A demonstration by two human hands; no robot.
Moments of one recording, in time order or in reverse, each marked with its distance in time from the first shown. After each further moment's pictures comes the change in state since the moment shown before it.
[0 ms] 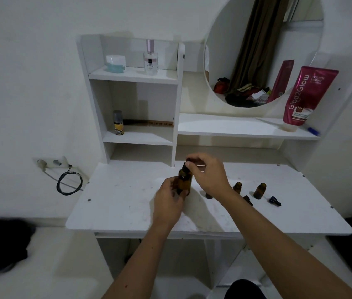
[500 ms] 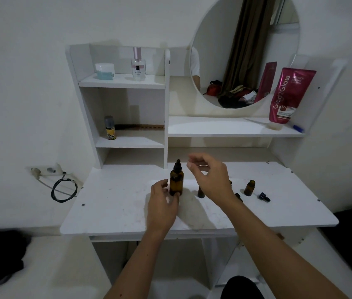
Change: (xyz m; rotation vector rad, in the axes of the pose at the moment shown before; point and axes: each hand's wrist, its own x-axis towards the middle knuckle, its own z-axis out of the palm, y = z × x) left_hand -0.015 0.007 0.000 0.038 0.054 -0.022; right_hand -0.026 0.001 -0.025 0.050 0.135 -0.055
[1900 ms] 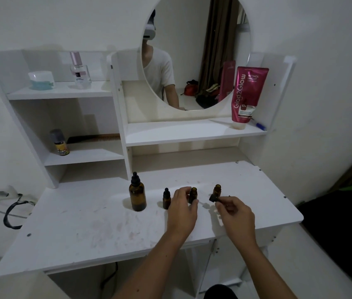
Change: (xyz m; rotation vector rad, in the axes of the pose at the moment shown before) left_hand -0.015 0.058 0.140 0.048 -0.243 0.205; right_hand -0.082 0.125 -0.100 -0.038 0.328 0.478
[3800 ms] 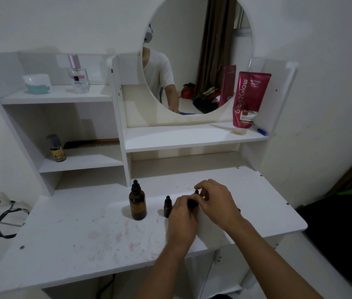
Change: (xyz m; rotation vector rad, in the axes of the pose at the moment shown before) left_hand 0.005 -0.012 0.004 -0.040 0.008 0.053; right_hand 0.051 -0.049 0.038 -0.442 -0.289 -0.502
